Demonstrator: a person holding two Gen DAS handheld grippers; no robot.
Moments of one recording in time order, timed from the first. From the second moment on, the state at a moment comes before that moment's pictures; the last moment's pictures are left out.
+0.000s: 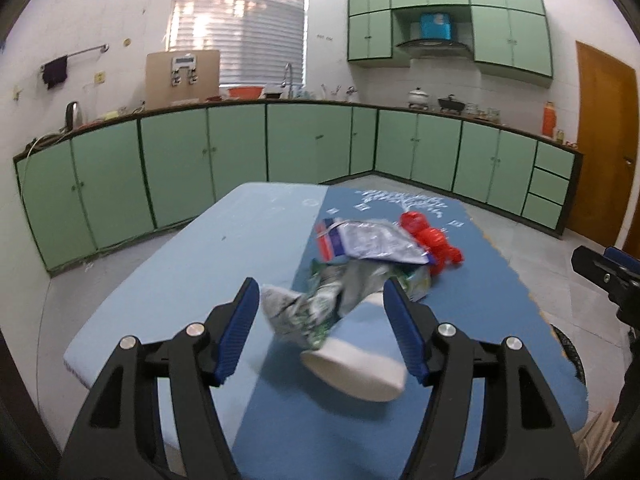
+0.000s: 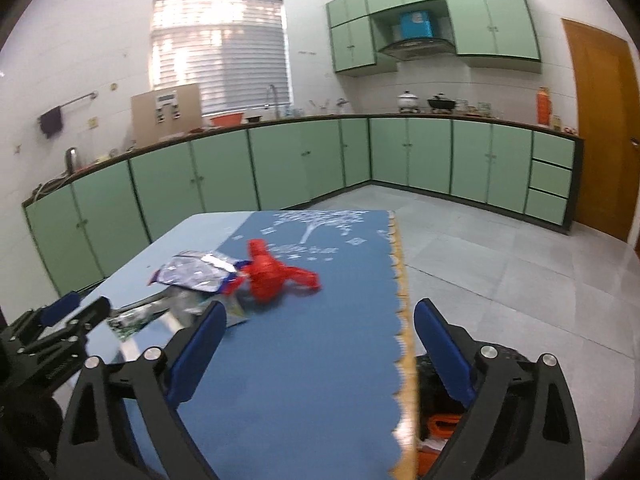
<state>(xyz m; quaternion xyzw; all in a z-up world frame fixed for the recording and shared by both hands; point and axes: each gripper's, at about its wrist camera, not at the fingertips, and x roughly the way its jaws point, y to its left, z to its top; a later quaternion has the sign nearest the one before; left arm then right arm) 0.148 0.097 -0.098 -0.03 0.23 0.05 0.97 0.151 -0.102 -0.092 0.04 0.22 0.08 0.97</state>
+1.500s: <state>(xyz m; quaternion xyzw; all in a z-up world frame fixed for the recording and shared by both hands) 0.159 0.141 -0.109 -0.07 0.23 0.03 0.97 0.162 -0.041 -0.121 0.01 0.27 0.14 0.95</state>
